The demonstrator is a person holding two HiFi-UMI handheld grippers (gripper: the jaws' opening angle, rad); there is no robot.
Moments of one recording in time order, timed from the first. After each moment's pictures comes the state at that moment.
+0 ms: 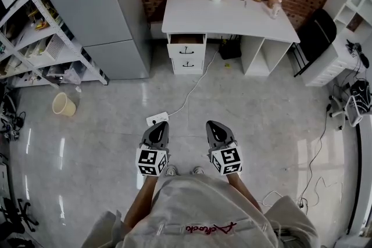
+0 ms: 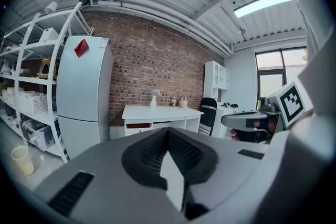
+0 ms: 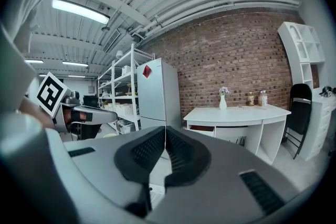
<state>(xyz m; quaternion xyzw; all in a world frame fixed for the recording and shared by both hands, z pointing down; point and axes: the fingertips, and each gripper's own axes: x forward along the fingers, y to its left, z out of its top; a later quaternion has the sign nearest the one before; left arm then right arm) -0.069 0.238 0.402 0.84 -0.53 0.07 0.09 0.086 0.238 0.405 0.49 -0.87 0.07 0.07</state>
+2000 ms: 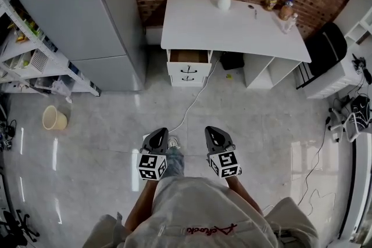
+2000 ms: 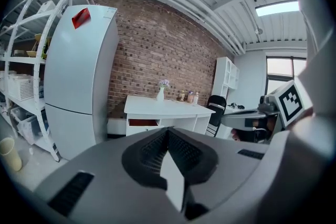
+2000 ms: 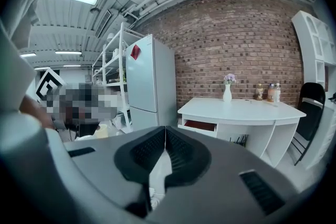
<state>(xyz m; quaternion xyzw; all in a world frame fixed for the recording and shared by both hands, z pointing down) -0.114 0.020 0.463 0.84 -0.52 0.08 0.16 0.041 0.019 0.457 0.48 -0.86 0.10 0.14</state>
